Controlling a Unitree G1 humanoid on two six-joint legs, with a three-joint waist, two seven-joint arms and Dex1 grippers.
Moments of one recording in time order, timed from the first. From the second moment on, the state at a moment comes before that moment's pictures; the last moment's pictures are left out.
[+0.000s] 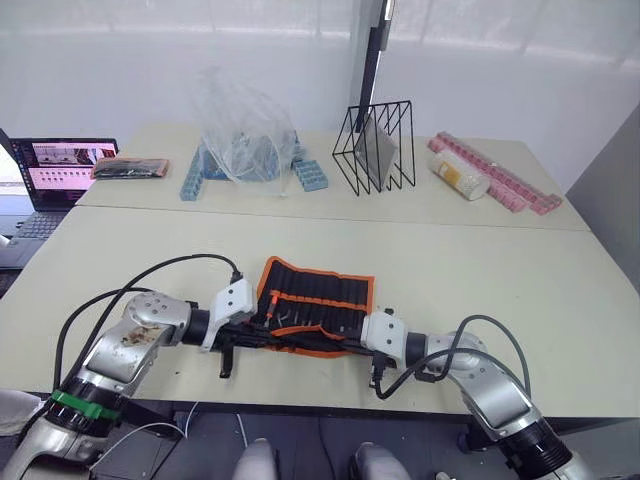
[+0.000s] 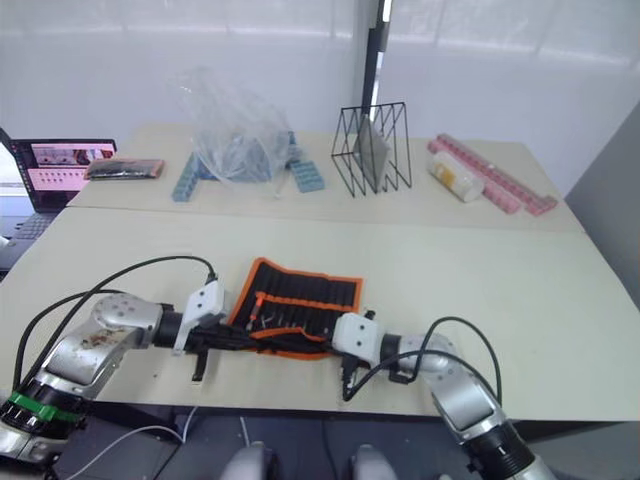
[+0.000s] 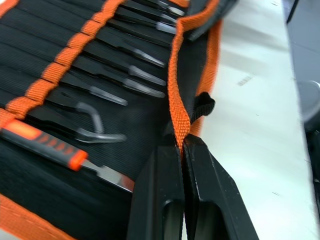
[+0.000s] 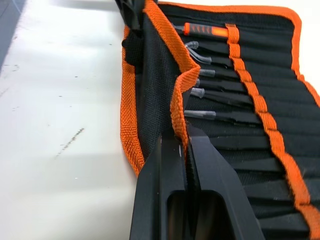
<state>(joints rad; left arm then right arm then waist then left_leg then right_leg) -0.39 0.77 -0.20 -0.04 -0.31 0.44 -1.23 -0.22 -0.51 0.34 -0.17 0.06 0.11 0.86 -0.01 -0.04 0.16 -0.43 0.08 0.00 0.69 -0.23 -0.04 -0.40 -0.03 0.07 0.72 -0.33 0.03</state>
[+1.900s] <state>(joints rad) -0.47 0.73 -0.25 0.09 -0.23 0.37 -1.26 -0.23 -0.50 0.25 -0.35 0.19 0.22 0.86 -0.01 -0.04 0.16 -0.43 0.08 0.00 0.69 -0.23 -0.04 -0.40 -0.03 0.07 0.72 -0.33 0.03</state>
